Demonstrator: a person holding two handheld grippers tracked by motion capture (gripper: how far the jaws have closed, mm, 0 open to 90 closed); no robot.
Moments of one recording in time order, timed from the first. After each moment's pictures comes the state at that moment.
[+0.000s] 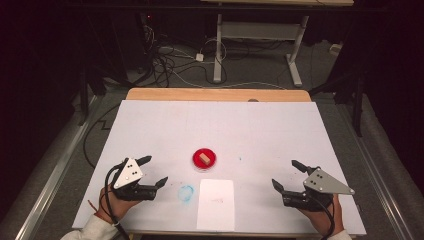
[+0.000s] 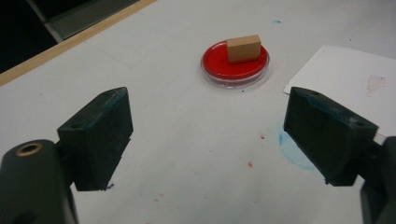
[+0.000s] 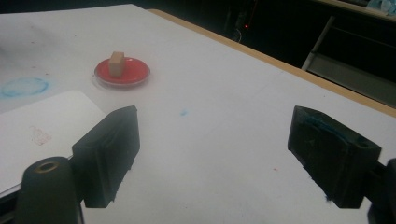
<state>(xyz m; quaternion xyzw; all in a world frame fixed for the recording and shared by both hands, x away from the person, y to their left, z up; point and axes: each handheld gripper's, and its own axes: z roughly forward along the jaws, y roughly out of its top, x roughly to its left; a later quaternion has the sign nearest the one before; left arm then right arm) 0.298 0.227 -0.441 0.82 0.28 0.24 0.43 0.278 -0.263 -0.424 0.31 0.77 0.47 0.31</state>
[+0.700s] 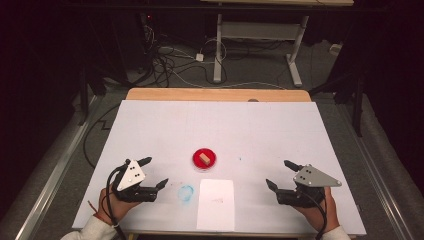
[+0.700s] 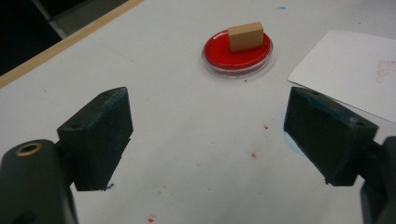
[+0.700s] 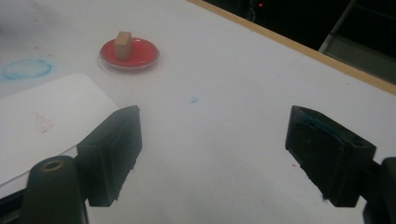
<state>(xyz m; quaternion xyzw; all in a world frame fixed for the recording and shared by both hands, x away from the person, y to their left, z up) 0.296 0.225 -0.443 0.83 0.27 0.26 0.41 0.290 -0.250 -0.428 0.31 0.79 0.44 0.28</state>
